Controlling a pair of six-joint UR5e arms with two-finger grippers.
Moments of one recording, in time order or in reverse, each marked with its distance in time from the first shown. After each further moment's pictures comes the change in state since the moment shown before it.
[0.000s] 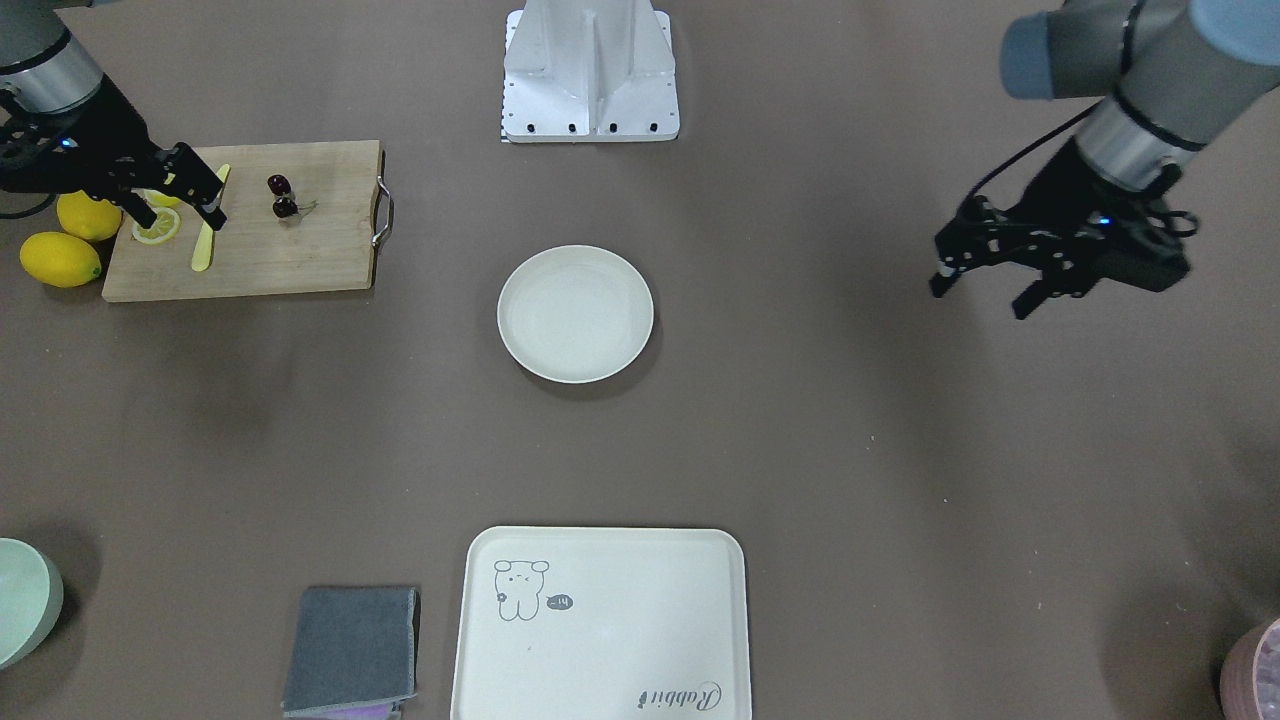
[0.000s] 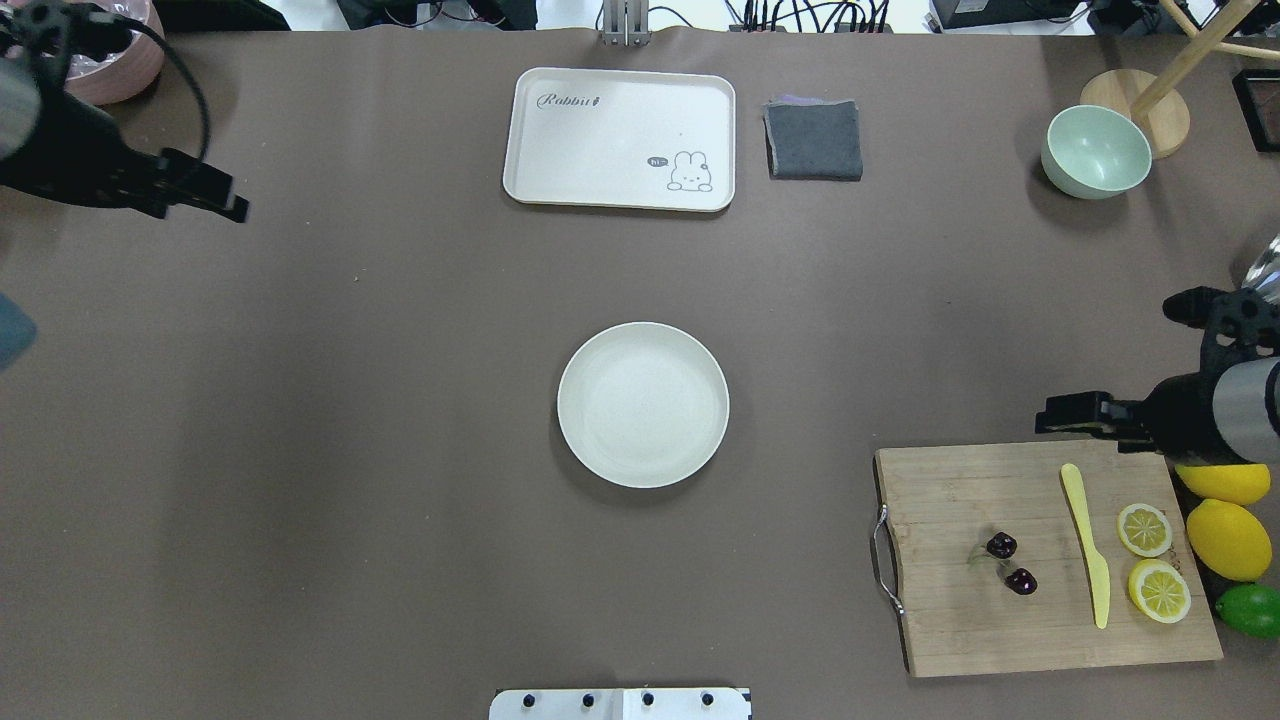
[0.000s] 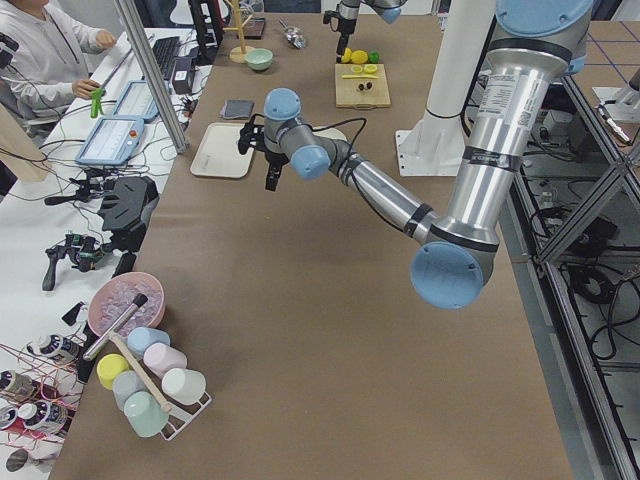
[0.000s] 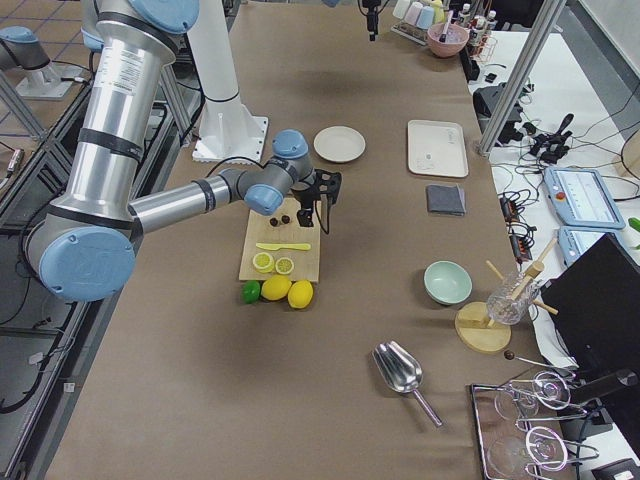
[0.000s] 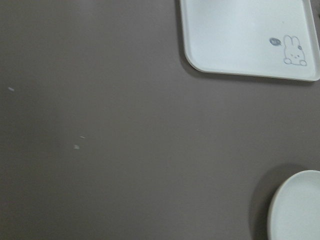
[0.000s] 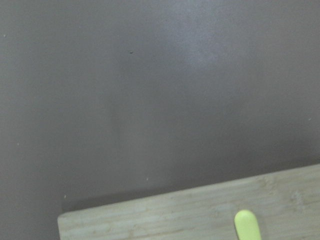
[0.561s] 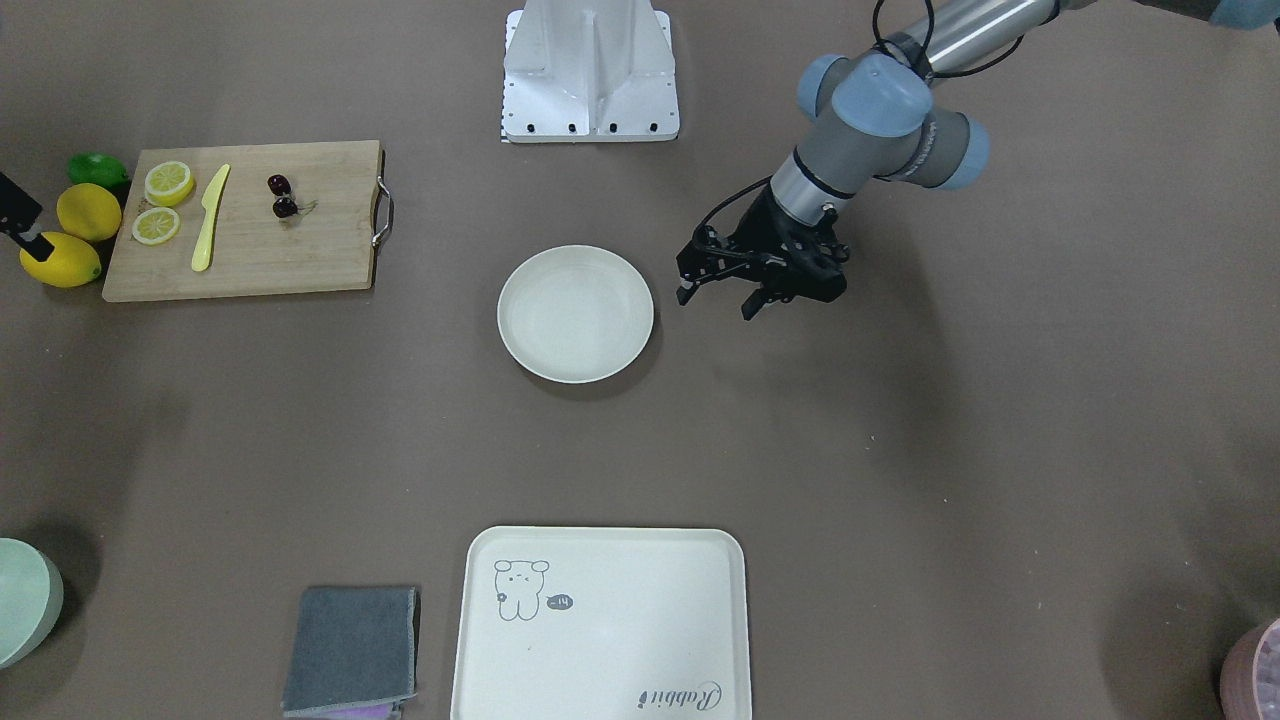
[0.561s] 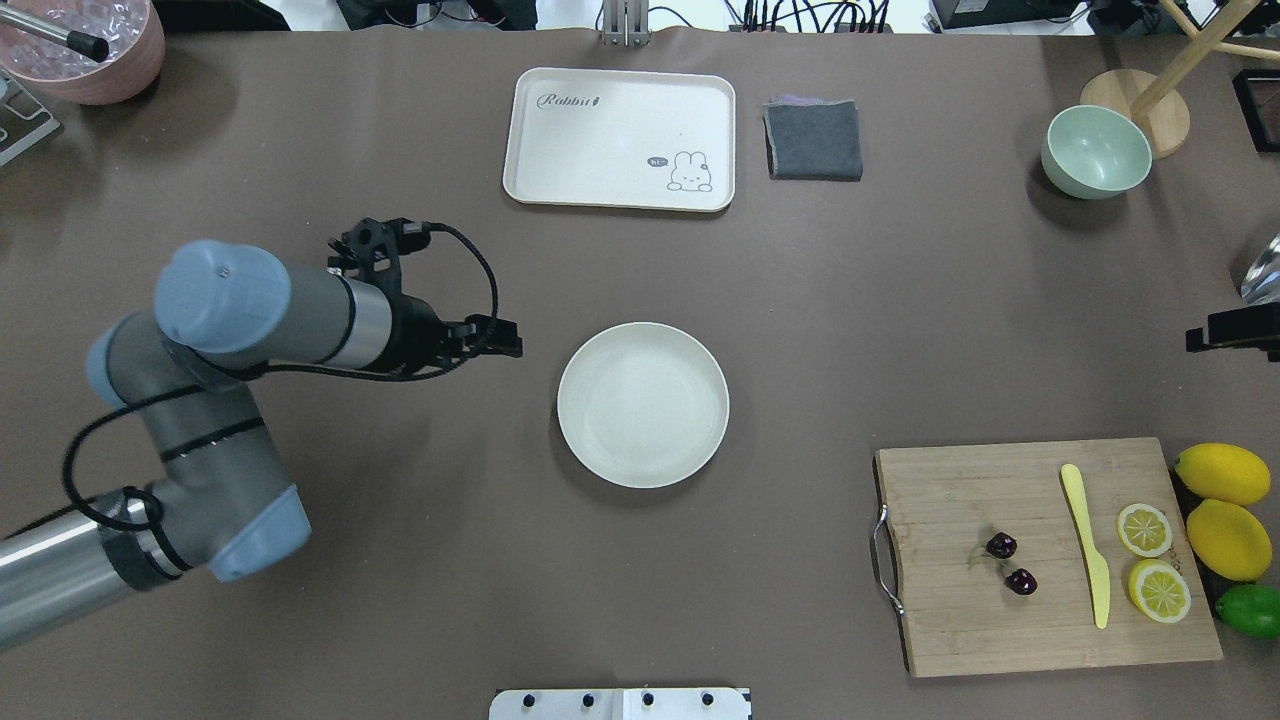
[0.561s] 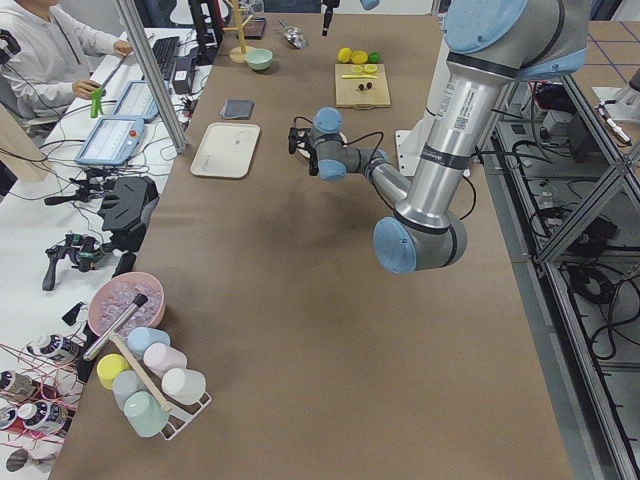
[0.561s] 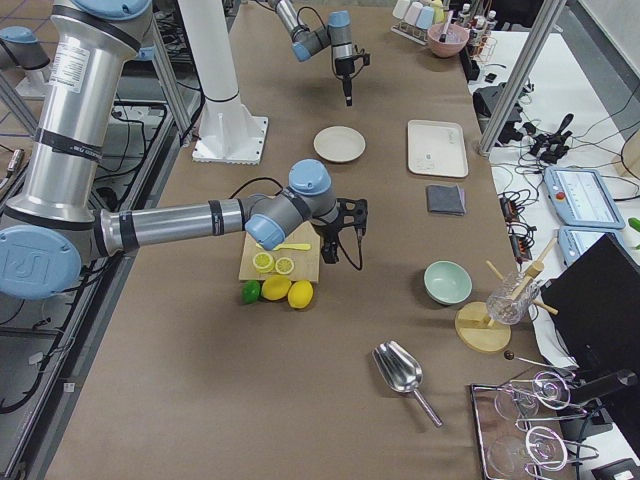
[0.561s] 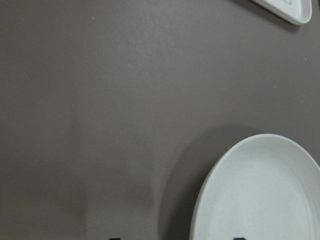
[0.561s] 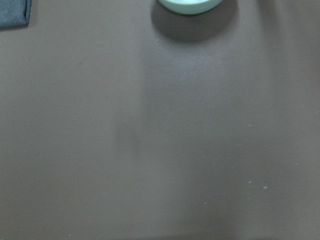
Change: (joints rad) left arm 0.500 -0.156 0.186 -0.450 0.337 -0.683; right arm 0.418 0.015 -0.131 0.000 0.269 -0.395
